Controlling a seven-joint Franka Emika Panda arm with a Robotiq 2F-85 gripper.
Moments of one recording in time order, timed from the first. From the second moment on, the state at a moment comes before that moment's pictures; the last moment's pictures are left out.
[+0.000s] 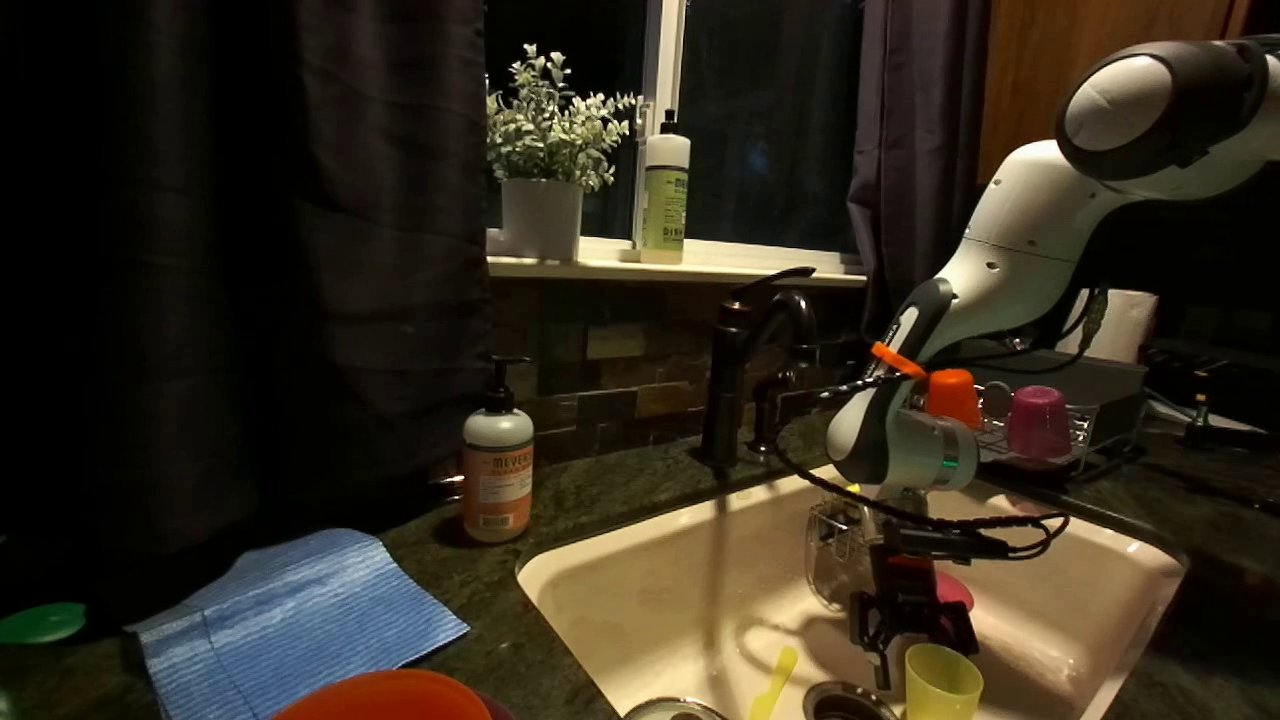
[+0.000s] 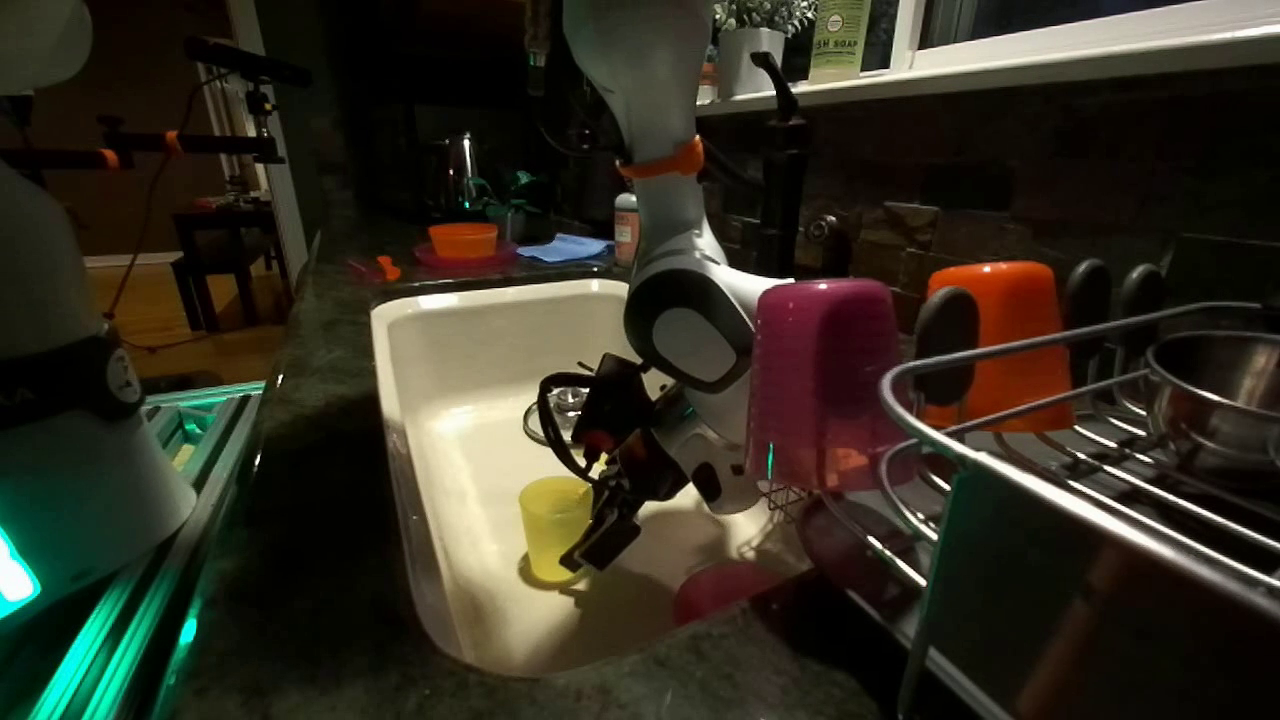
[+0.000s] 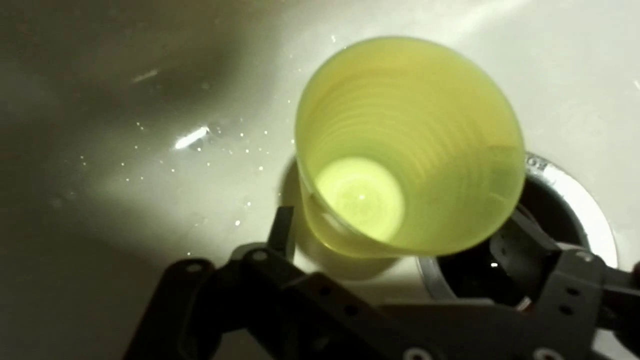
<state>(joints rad) -0.18 0.80 0.05 -2.12 0.33 2.27 0.05</state>
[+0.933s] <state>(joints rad) -0.18 0.85 0.05 -2.07 0.33 2.16 0.05</state>
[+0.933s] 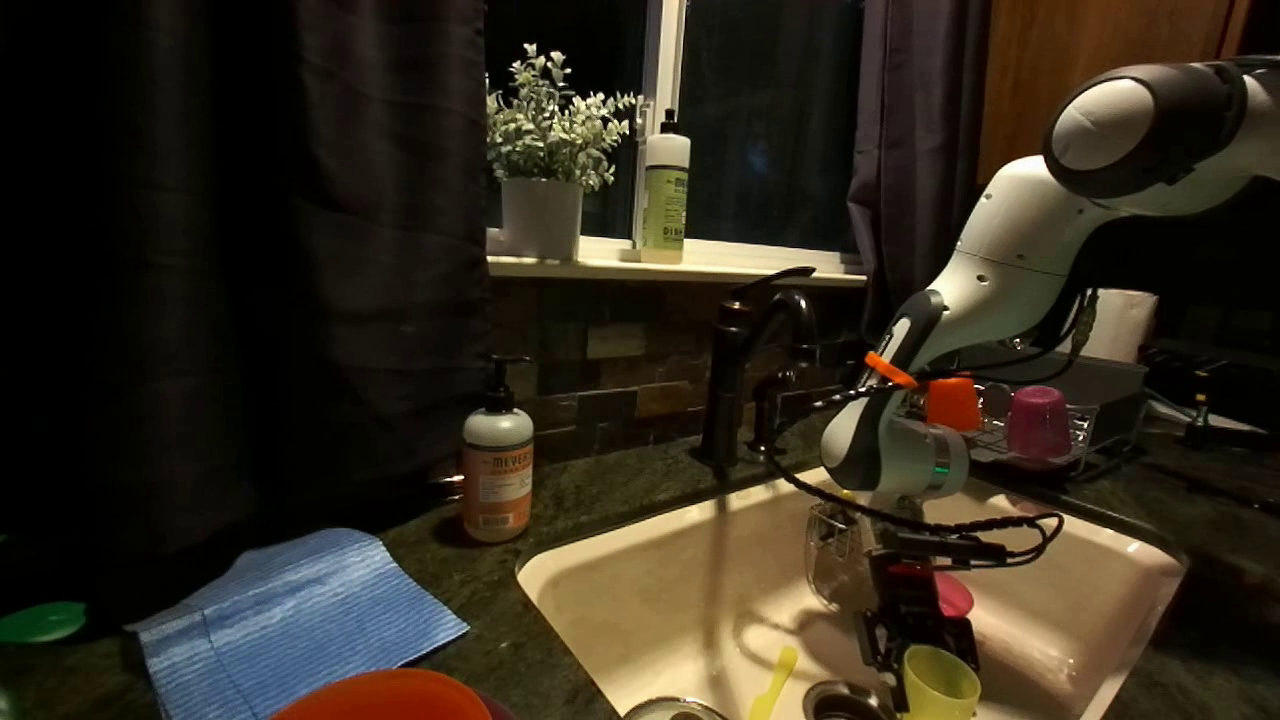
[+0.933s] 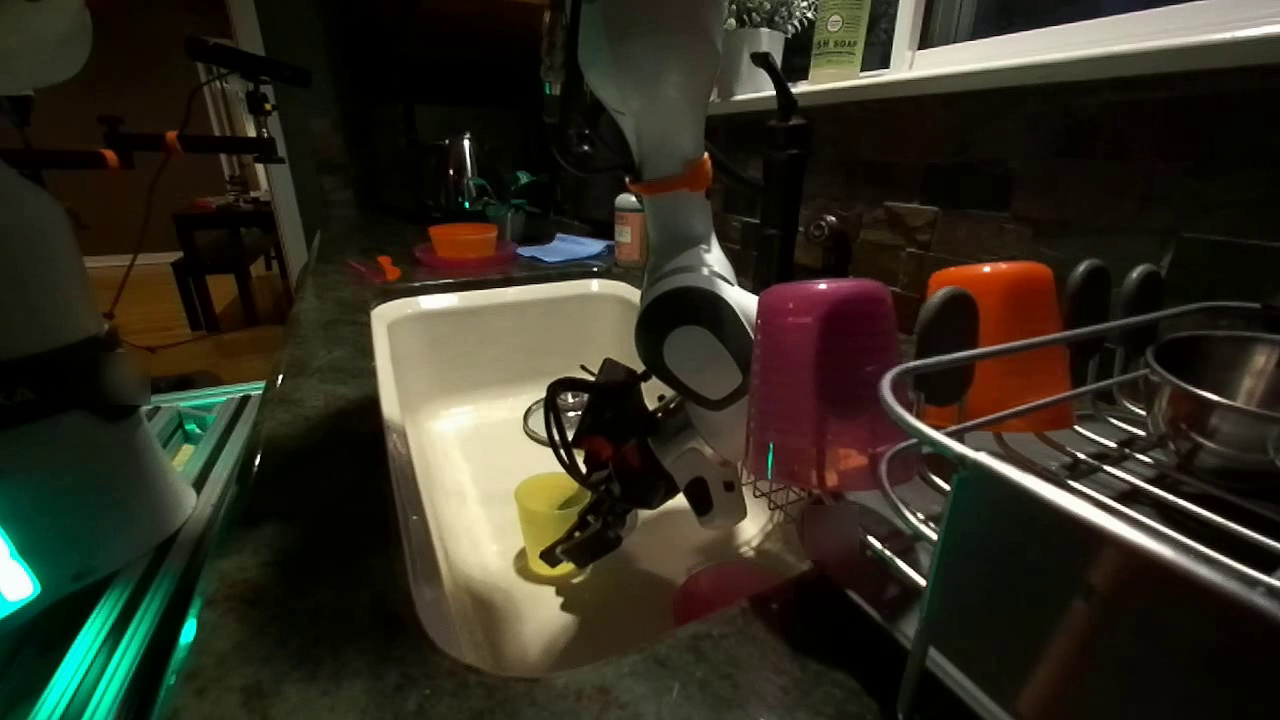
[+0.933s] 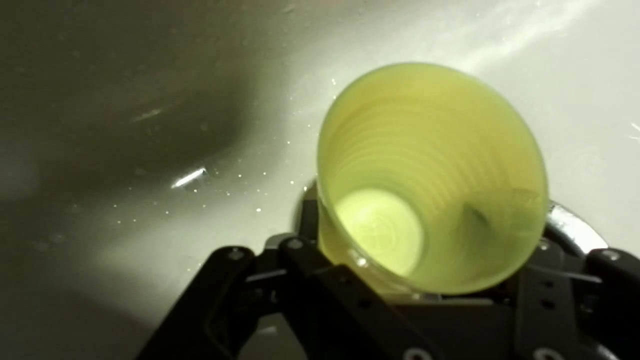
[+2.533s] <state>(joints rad) 0.00 0.31 0.04 -2.45 0.29 2.52 0.14</state>
